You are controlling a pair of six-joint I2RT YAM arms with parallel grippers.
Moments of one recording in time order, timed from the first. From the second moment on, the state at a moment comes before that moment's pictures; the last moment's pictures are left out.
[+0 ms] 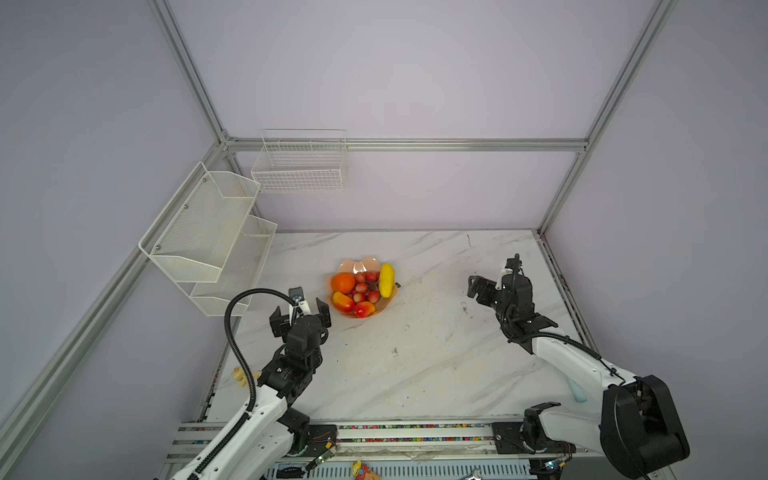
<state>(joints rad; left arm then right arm) -0.40 0.72 0.38 -0.04 -0.84 -0.14 0.29 1.23 0.61 0.20 0.20 0.49</state>
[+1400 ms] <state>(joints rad) -0.03 1.59 0.29 1.02 -0.39 -0.01 0.05 1.78 0.46 1.30 0.17 0.10</state>
